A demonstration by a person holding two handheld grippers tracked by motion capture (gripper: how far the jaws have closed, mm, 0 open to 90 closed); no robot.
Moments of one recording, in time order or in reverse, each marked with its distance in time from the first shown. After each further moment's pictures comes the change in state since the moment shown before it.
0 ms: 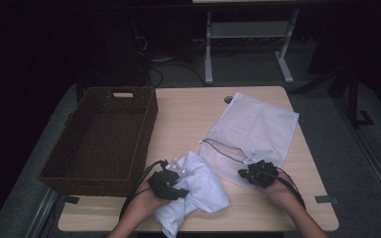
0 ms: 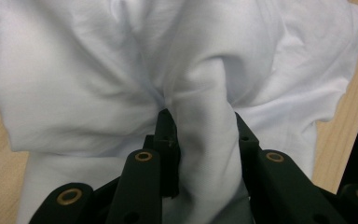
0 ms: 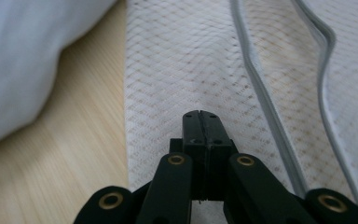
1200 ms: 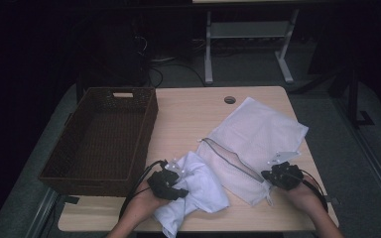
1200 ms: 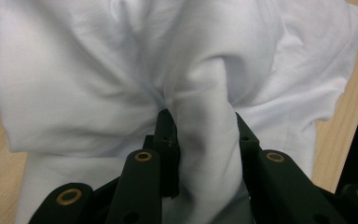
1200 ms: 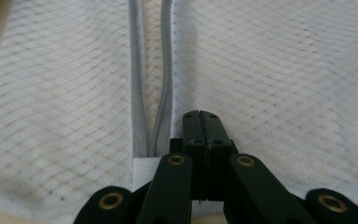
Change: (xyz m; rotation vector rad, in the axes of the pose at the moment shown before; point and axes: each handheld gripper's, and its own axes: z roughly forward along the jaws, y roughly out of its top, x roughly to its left) left arm 0.002 -0.001 0.000 -0.005 -0.014 0.002; right arm -0.029 -0.044 -0.039 0.054 -0.090 0.080
